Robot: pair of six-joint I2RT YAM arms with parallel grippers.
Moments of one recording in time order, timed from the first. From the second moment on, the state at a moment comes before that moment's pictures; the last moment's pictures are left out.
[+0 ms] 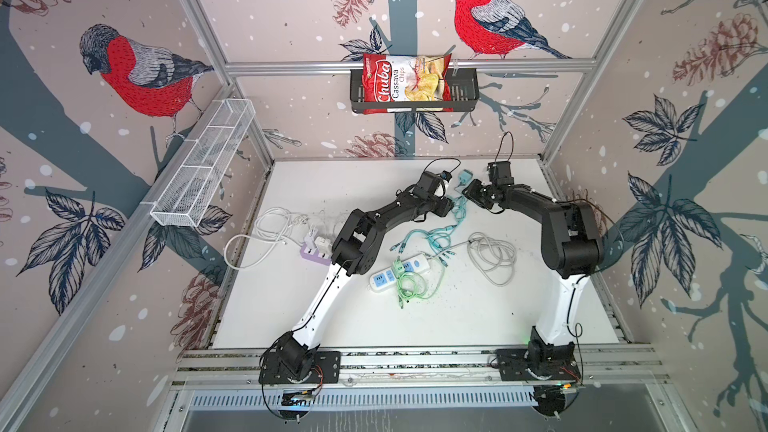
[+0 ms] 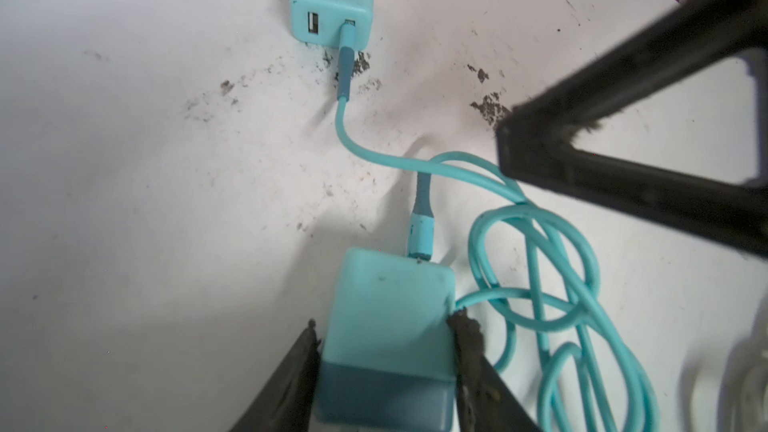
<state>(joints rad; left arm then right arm) -0.66 2.60 2.11 -0.21 0.26 -0.09 0.17 2.03 1.38 -0.19 -0.29 0.58</state>
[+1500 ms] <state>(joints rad) -0.69 1.56 1.19 -0.05 -0.23 -0.06 0.22 1.52 1.19 -0.22 -0.48 0.39</state>
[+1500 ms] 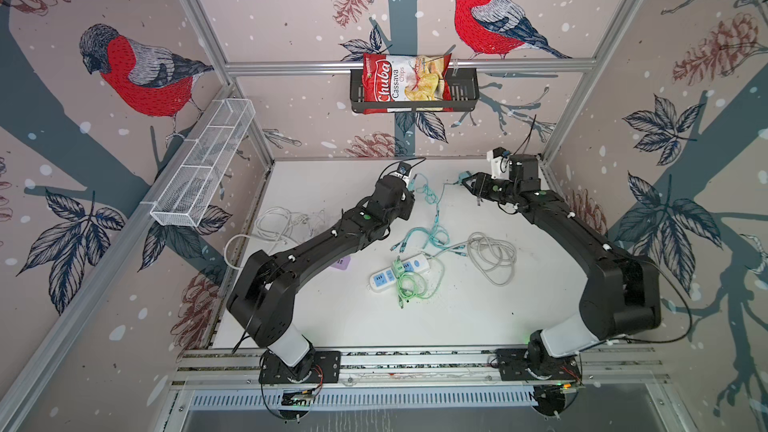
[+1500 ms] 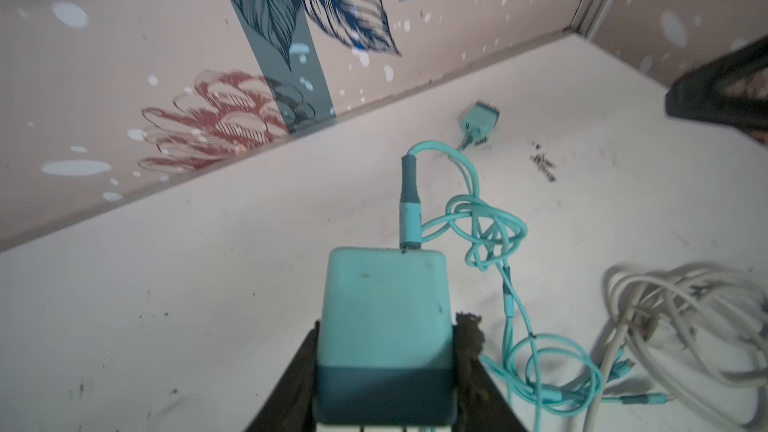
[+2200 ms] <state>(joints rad) -0.73 1.45 0.98 0.34 0.13 -0.03 0.22 1.29 1.09 -0.18 -0.73 0.39</state>
